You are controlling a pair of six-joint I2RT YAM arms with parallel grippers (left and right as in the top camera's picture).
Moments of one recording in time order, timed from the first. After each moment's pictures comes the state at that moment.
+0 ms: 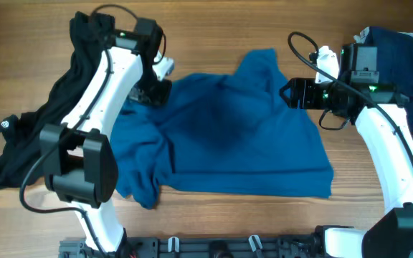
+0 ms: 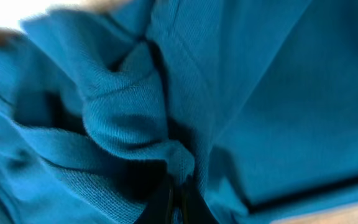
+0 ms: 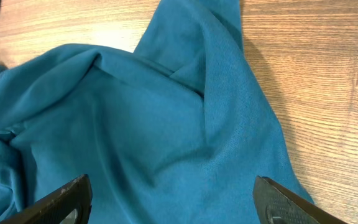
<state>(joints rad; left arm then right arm) -0.25 1.98 1.68 -1.30 0.04 0.10 -0.02 1.49 1.17 -0.74 -0.38 0.02</state>
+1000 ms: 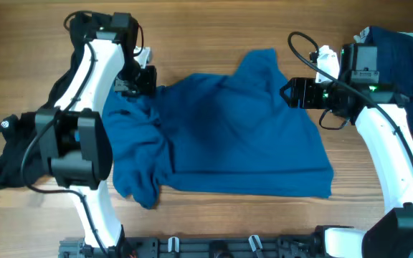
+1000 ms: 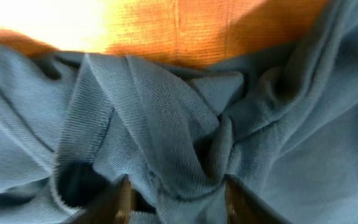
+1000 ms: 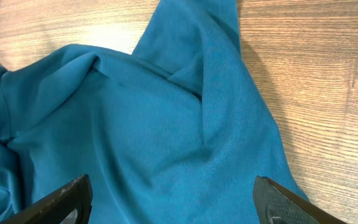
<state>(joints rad) -0.11 2.10 1.75 -1.19 0.16 -0.06 -0.02 1.49 1.17 -0.74 -0.37 0.02</state>
